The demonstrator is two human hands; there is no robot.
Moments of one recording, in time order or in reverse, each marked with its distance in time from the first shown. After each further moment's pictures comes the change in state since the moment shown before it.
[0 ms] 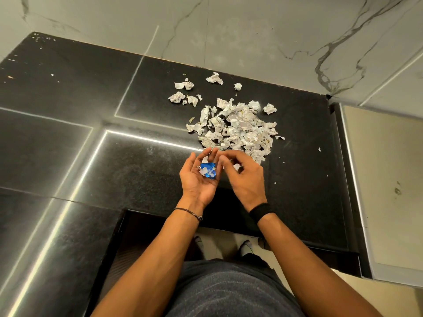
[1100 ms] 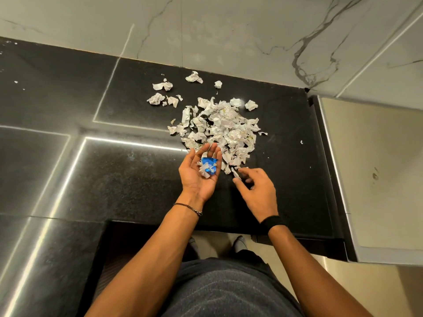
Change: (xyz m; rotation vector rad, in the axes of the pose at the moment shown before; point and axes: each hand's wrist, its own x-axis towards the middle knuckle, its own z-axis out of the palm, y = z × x) left_hand 0.021 -0.025 0.018 -0.013 -0.013 -0.094; right_hand -0.034 0.063 -0.049 -0.361 0.000 0.261
